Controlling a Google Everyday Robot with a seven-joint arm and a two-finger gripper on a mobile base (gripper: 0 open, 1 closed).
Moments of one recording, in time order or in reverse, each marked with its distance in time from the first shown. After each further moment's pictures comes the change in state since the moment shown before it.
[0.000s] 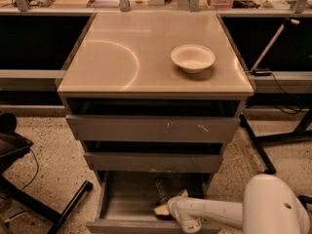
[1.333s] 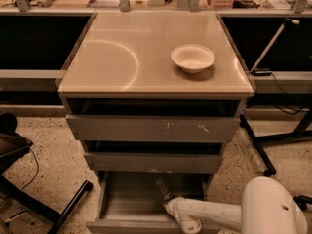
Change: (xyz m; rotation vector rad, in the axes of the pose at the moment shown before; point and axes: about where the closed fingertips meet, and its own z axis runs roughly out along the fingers) arm 0.009 -0.003 0.012 0.005 -0.002 0.012
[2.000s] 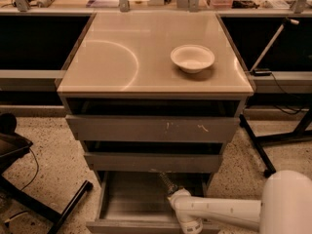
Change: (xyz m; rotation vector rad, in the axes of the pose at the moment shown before) arm -0.046 -0.026 -0.082 0.171 -0.024 -0.114
